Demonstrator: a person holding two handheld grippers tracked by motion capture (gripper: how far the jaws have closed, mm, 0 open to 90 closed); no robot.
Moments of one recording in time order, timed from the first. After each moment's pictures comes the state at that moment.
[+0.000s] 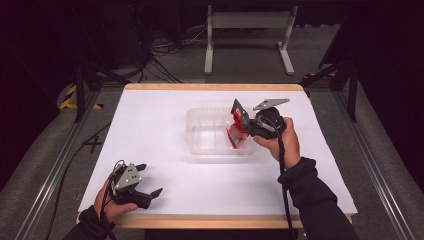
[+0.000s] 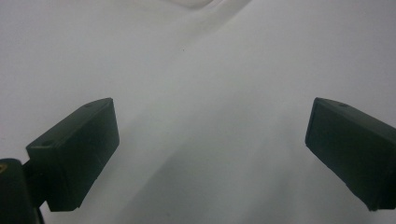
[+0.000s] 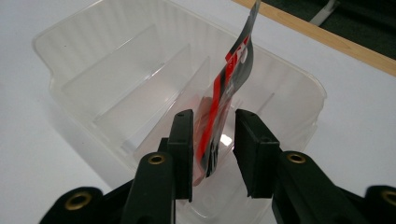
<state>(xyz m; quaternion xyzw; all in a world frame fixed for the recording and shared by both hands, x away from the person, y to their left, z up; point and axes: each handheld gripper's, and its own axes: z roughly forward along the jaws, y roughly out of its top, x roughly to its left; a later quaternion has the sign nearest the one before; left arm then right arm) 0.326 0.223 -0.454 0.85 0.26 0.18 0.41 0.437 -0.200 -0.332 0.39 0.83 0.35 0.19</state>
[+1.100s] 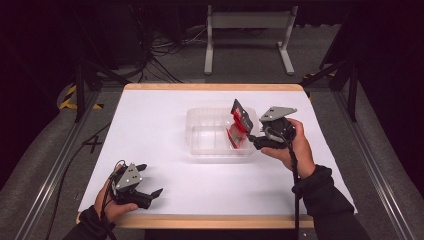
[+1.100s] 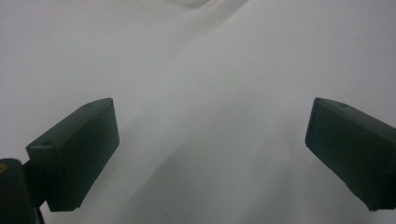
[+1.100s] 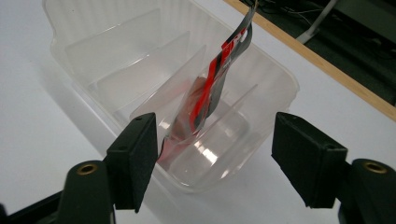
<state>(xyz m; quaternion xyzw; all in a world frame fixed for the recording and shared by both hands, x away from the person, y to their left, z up) 0.326 0.222 -0.454 0.85 0.26 0.18 0.41 0.406 -0.214 -0.325 0.33 0.85 0.33 0.25</state>
